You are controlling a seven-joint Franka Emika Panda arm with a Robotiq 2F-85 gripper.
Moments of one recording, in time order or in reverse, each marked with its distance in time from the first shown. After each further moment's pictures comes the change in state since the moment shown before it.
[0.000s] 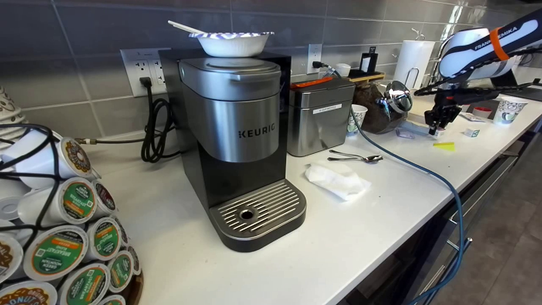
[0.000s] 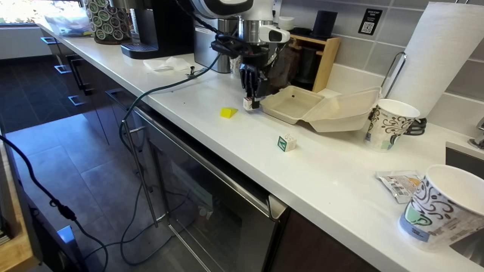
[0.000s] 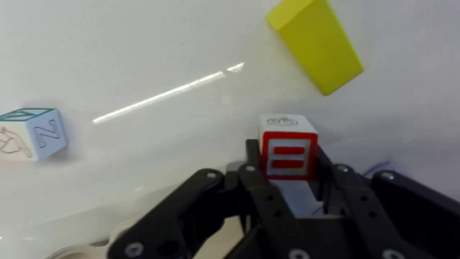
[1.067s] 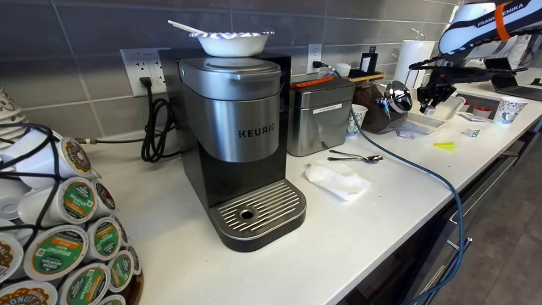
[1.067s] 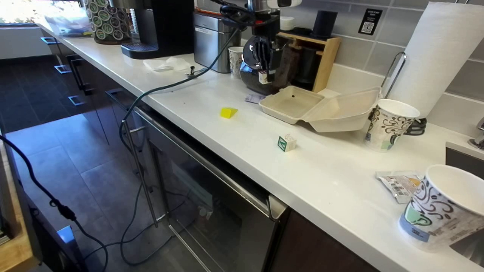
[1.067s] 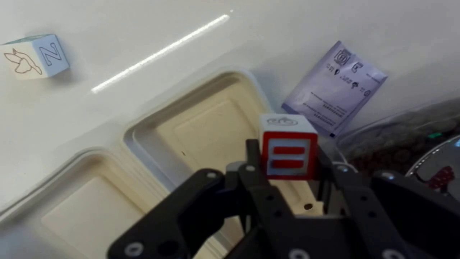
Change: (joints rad) arm 0.006 -0.006 0.010 0.127 0.036 0.017 0.112
